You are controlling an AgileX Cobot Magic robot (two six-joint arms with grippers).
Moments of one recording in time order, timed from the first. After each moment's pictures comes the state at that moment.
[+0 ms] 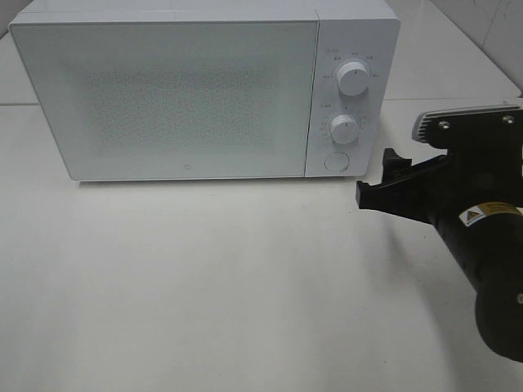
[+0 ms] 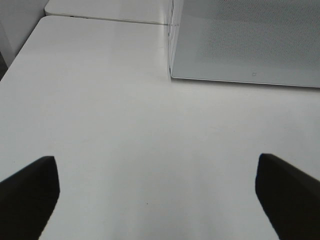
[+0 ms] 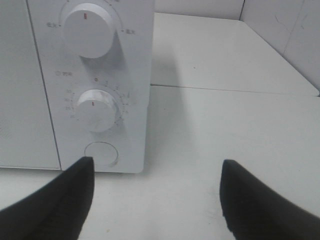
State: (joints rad) left arm 0.01 -0.01 -0.52 -0.06 1.08 -0.01; right arm 0.77 1.67 -0.33 0.93 -1.21 -0.38
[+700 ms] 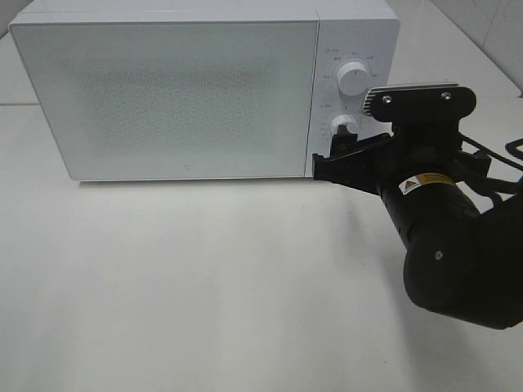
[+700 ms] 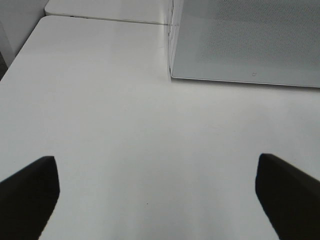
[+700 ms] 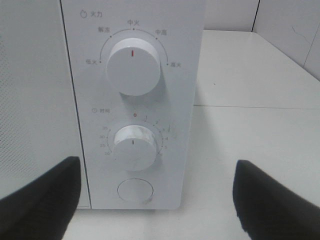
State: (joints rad) left arm 0.01 -0.01 -0.52 -0.06 1.08 -0.01; right arm 0.78 1.79 -0.52 0.93 -1.21 -0.38
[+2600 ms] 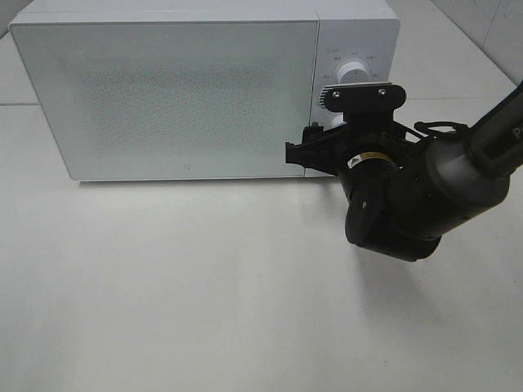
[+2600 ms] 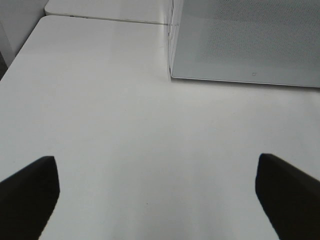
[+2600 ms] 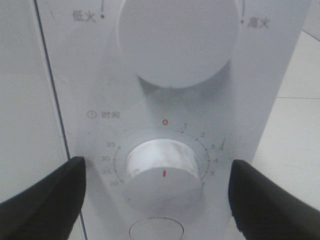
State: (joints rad) left arm 0.01 -0.01 -0.52 -0.06 1.08 -0.01; right arm 0.63 2.07 -0.81 0.81 -1.11 -0.35
